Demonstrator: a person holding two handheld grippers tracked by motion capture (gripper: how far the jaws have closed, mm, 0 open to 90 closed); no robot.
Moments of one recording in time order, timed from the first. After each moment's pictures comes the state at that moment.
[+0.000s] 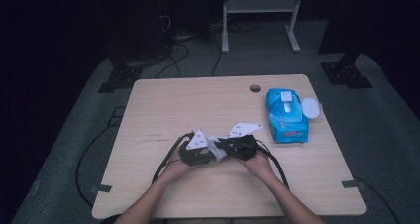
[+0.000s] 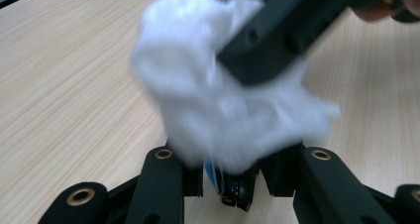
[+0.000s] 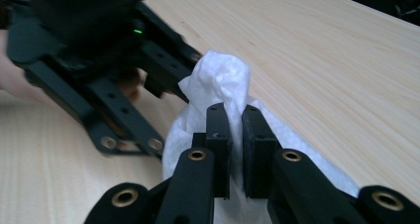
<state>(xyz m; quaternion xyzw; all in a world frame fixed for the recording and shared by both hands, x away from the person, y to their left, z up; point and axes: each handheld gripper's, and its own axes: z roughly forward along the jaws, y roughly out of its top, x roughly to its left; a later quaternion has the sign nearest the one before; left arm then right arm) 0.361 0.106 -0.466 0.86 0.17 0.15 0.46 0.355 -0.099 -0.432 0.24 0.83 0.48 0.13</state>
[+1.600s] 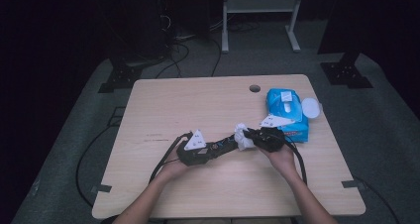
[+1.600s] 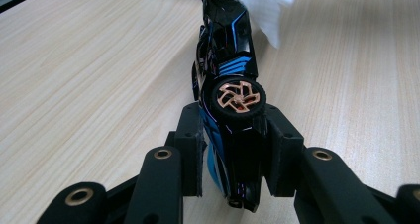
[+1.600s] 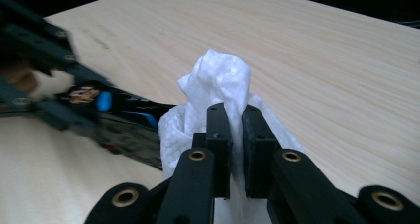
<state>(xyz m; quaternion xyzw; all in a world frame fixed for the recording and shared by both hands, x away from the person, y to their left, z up) 0.360 0.111 -0.463 0.86 0.16 0.15 0.45 0.372 -0.177 -0.436 0.34 0.79 0.48 0.17</state>
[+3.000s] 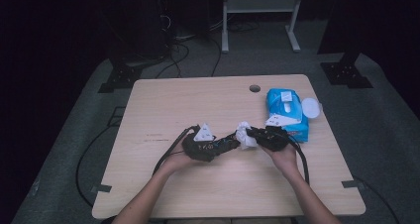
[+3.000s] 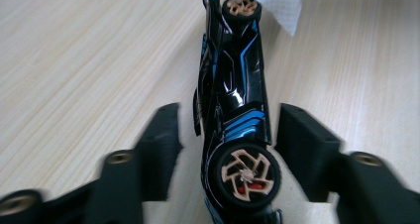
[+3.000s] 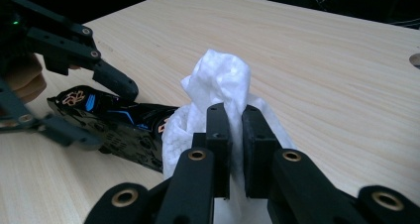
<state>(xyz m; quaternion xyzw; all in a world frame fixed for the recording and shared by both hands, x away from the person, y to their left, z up) 0.377 0.091 -0.448 0.90 0.16 0.14 0.39 0.373 -0.189 -0.437 0.36 0.77 0.50 0.16</state>
